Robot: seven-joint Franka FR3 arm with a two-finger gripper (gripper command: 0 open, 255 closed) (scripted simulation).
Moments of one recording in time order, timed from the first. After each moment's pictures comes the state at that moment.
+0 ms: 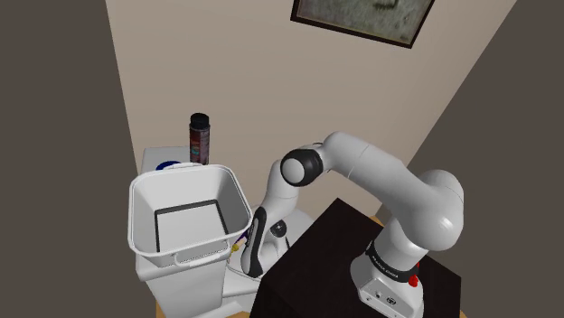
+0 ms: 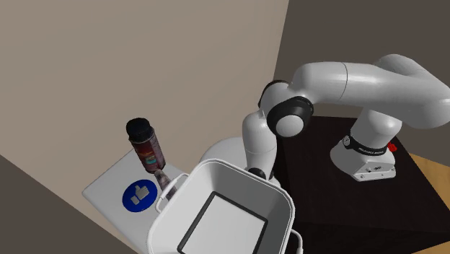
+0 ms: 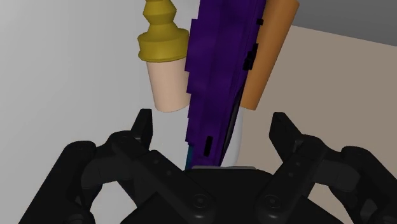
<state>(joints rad) 0.02 1.52 0.17 -1.86 0.37 4.04 1.28</state>
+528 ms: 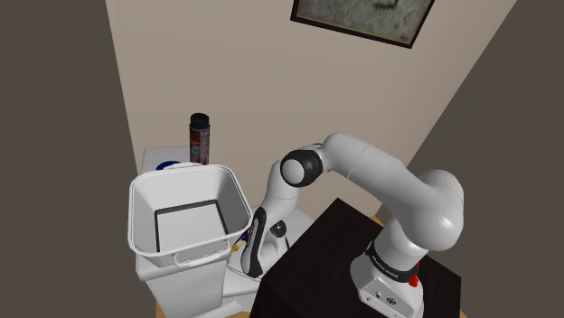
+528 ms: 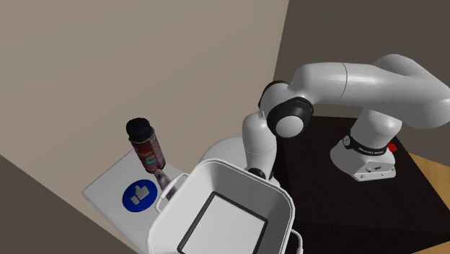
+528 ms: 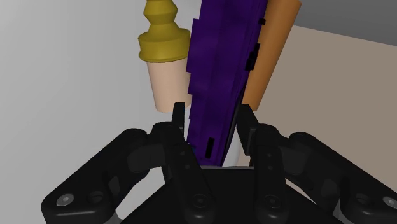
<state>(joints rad) 0.02 1.53 0.17 -1.85 0.37 4.04 1.28</state>
